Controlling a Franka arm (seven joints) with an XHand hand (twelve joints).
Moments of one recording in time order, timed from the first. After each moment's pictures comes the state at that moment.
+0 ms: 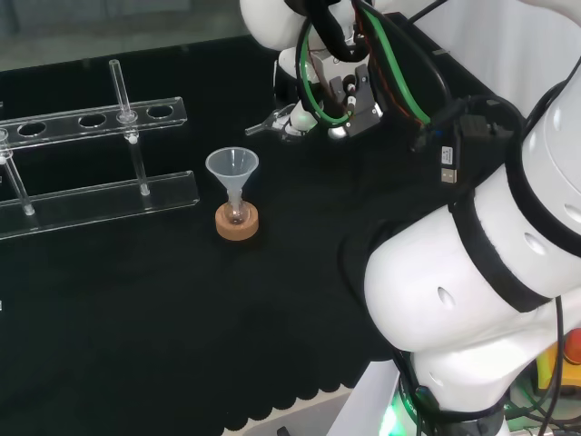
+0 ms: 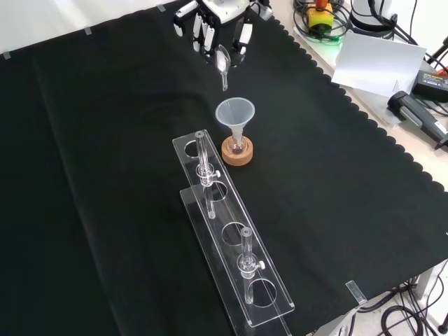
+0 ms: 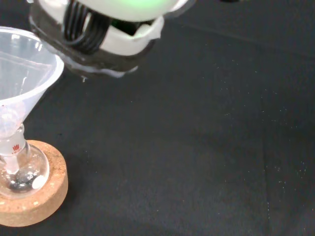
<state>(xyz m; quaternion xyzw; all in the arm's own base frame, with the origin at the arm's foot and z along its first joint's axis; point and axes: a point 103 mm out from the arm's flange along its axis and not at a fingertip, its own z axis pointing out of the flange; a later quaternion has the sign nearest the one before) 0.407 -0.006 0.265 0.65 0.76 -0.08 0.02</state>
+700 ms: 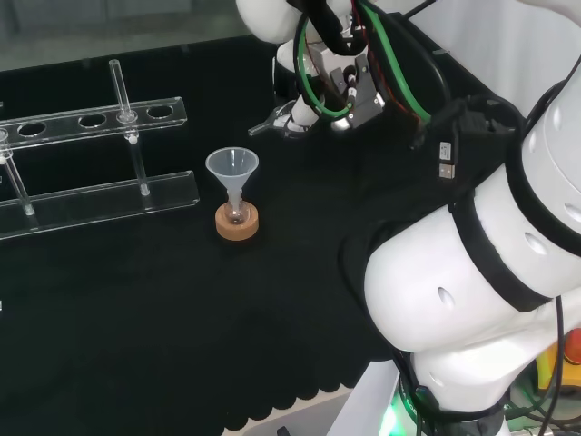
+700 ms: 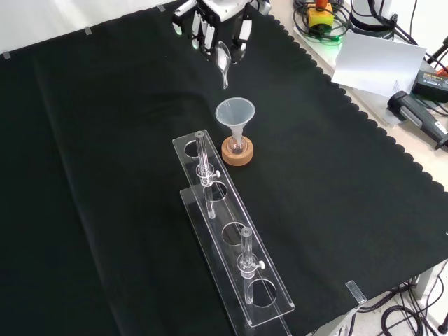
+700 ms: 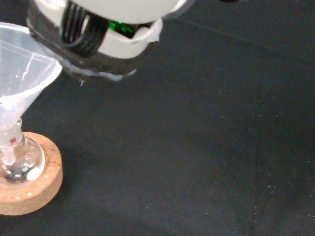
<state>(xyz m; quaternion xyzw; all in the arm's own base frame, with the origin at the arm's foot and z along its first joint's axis) 0.410 -0.010 0.277 0.63 0.77 -0.10 0.03</state>
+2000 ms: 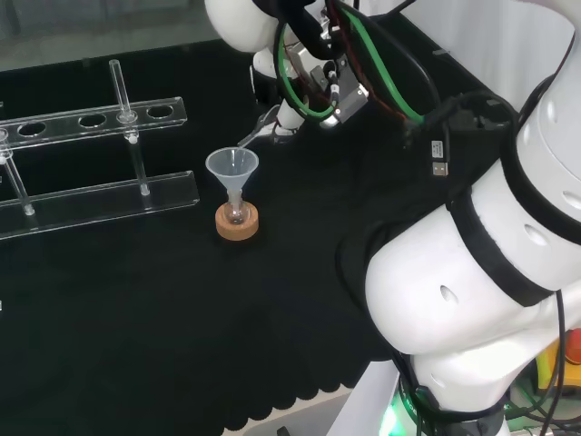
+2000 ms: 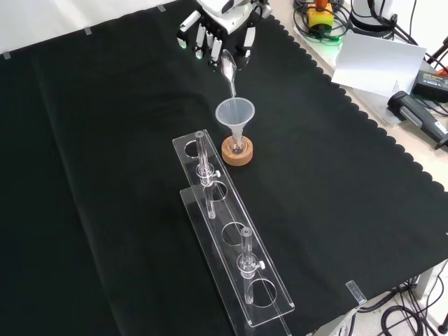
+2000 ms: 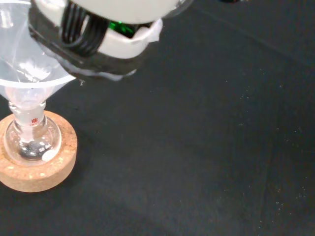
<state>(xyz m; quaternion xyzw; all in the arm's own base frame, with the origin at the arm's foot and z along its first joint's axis) 0.418 0.018 0.276 0.57 0.80 -0.15 0.05</state>
